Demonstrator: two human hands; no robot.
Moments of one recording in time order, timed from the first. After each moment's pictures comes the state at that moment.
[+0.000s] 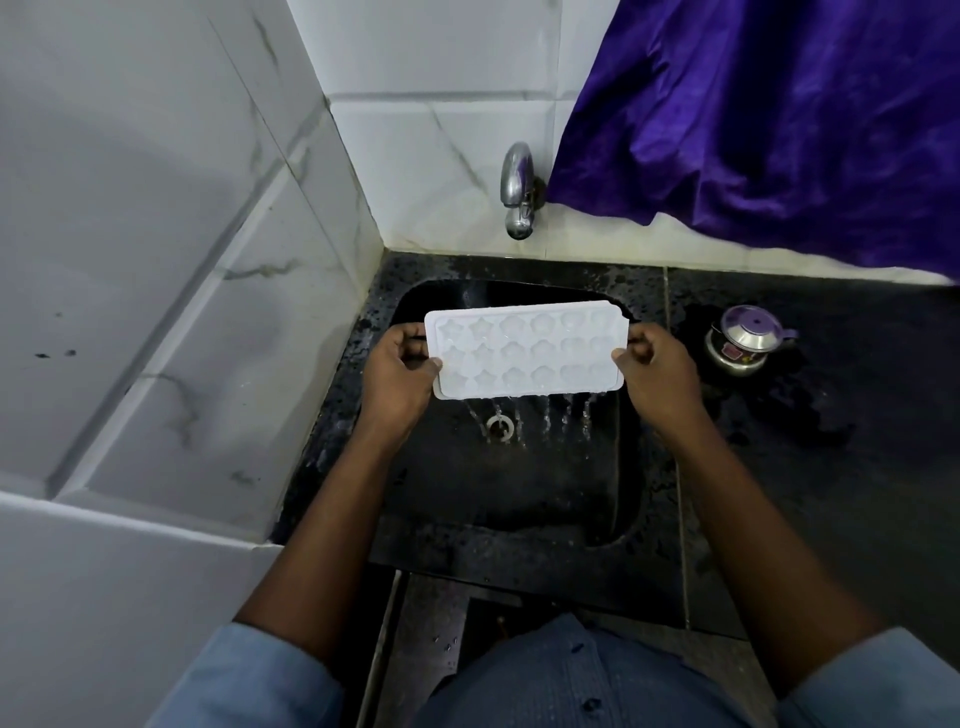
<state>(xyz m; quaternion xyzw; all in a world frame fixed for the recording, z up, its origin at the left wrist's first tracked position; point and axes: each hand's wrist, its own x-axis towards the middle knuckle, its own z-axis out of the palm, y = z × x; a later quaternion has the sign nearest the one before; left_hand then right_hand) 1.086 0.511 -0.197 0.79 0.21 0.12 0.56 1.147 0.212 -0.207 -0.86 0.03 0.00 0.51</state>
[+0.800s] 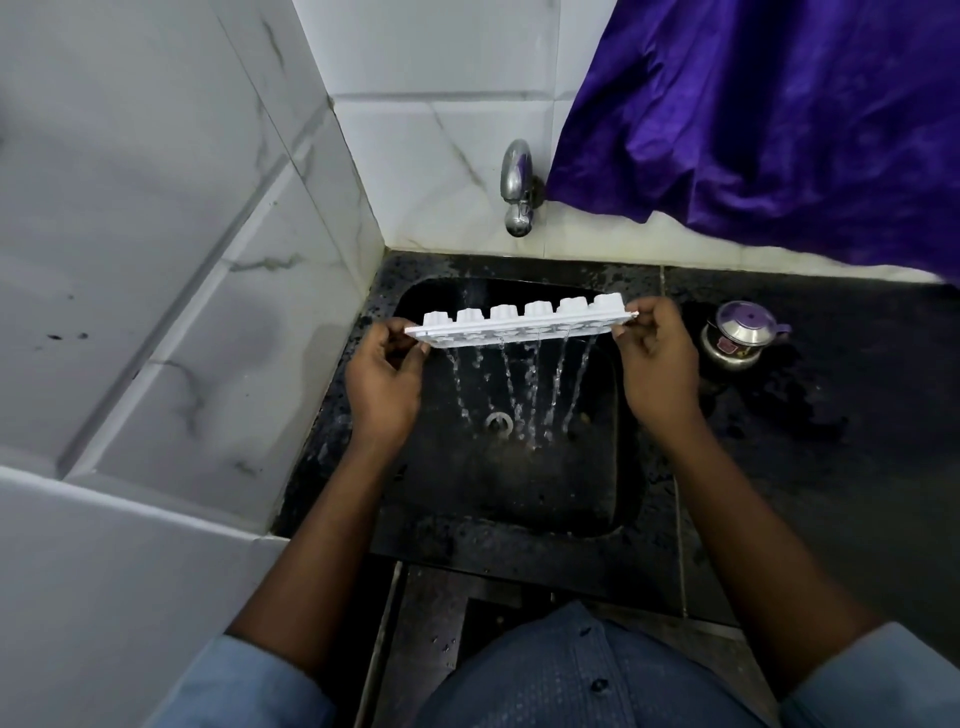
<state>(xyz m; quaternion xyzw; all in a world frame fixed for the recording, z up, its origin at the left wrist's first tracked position) 1.055 0.504 -0.180 0.80 0.19 0.25 0.51 1.128 0.224 -0.188 -0.80 -0.03 -0.11 0.59</state>
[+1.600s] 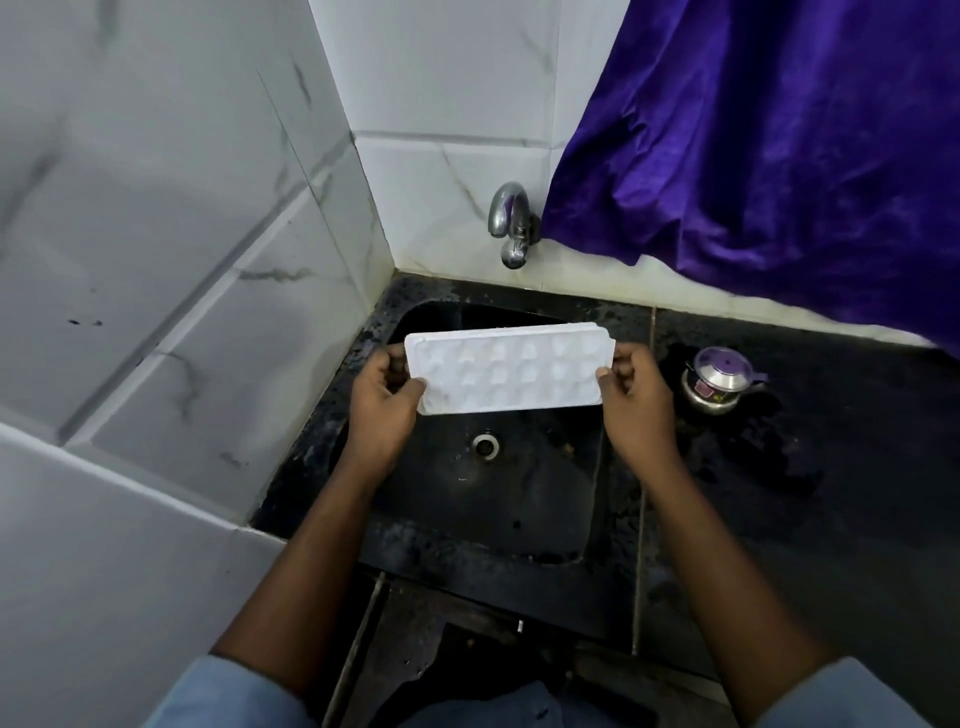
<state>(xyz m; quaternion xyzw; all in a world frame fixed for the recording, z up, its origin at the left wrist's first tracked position) 1.045 0.471 -0.181 0.74 0.19 0.19 0.62 1.134 0.193 -0.198 -0.82 -0.04 -0.06 0.57</state>
